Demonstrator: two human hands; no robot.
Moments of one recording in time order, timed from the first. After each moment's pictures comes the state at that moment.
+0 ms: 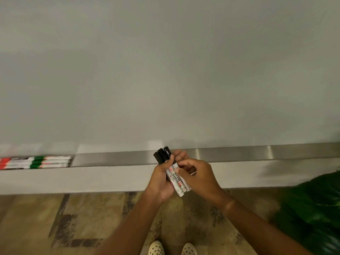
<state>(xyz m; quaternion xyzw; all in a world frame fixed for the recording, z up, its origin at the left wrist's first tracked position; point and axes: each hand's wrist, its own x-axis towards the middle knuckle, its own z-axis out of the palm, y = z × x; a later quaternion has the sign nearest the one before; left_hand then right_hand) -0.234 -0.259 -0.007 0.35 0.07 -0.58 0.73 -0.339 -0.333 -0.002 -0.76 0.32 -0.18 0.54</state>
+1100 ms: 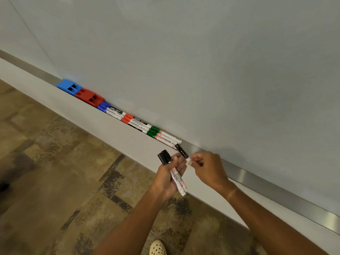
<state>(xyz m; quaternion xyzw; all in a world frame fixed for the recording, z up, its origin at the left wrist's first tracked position) -0.024 -0.008 -0.031 0.36 0.20 -0.34 0.85 -0.063 -0.147 0.006 -0.91 0.15 -0.03 0.38</state>
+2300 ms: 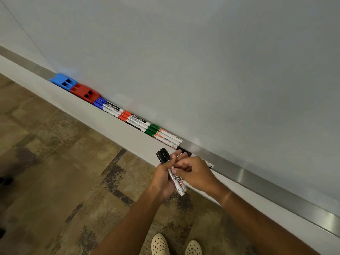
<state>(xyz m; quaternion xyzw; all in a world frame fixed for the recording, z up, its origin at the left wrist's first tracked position) -0.009 -0.009 -0.028 0.35 0.22 -0.36 0.84 -0.046 -0.127 -0.006 -0.82 0.10 0.11 0.55</state>
